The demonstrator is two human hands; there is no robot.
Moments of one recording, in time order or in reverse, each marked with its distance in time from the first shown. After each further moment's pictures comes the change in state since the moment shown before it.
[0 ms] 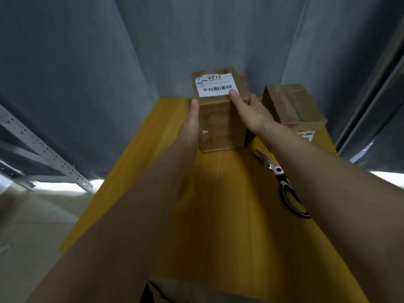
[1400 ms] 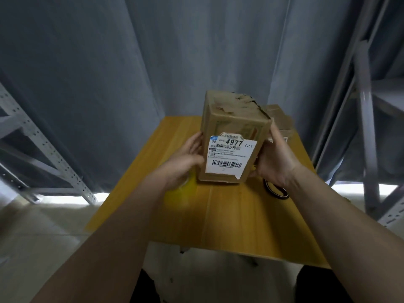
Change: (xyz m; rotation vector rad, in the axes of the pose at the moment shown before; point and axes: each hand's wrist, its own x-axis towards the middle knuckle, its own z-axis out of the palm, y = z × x) left_hand -0.119 0.000 -0.044 0.203 -0.340 0.106; right_hand -0.145 0.040 -0.040 1.004 -0.428 0.053
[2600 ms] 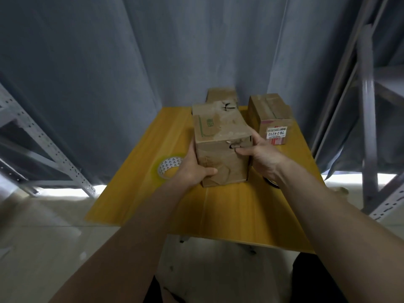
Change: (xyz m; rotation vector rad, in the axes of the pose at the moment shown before) left_hand 0.012 -0.052 0.022 0.368 0.237 -0.014; right_hand 0.014 0.025 -0.002 -0.180 0.026 -0.125
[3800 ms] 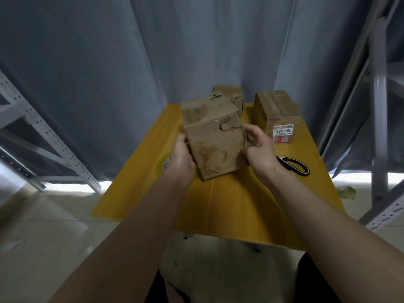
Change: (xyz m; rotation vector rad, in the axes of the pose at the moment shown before) left_hand -0.001 0.025 -0.014 -0.902 0.196 -0.257; right_hand -0.009 0.006 0.032 -0.253 0.264 -0.199
